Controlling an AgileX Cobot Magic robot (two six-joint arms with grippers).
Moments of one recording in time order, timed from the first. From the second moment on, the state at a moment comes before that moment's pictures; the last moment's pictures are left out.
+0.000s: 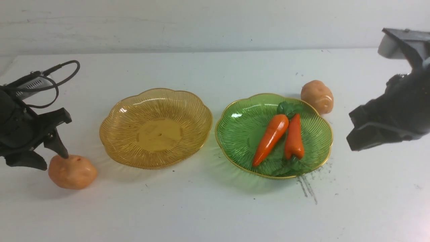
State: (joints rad) right arm 0.24 1.37 -1.24 0.33 1.25 -0.08; left arm 0.21 1.70 -1.24 -0.23 0.98 -0.20
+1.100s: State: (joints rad) right arm 0.24 1.37 -1.18 0.35 1.25 -0.15; left arm 0.22 1.89 -1.42 -0.22 1.04 -0.20
